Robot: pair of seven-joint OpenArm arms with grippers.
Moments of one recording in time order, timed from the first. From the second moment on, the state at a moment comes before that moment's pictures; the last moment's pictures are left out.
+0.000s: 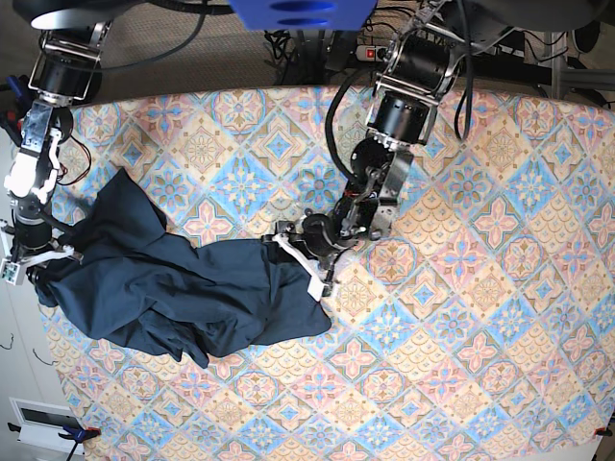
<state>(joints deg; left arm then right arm) -17.0 7.8 15.3 60.5 -31.6 -4.6 37.3 0.9 27.9 20.8 83.1 20.1 1.0 -23.8</state>
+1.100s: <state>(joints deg) 24.6 -11.3 -11.4 113.3 -41.5 -5.3 36.4 -0.8 25.1 20.4 90.5 22.4 2.1 -48.8</state>
